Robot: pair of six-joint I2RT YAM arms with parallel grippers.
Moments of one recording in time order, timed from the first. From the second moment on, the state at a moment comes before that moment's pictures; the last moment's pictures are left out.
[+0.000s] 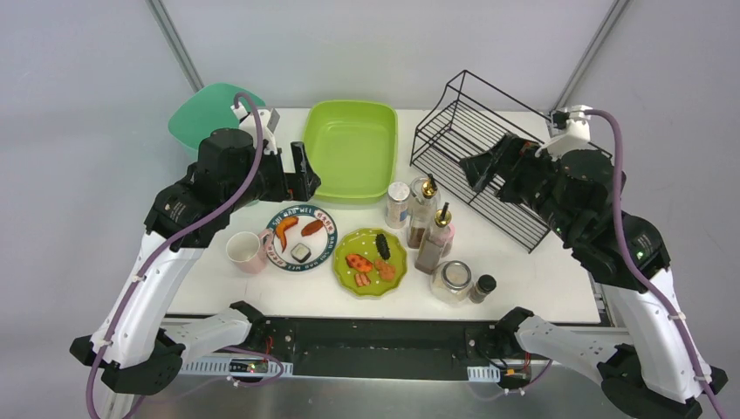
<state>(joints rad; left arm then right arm) -0.54 1.04 1.52 -0.99 -0.09 -0.39 0.68 0.94 1.59 -0.92 0.29 0.58</state>
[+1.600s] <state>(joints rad) -0.54 0.89 1.20 -0.91 0.11 -0.37 0.76 0.52 0.76 -0.55 0.09 0.26</state>
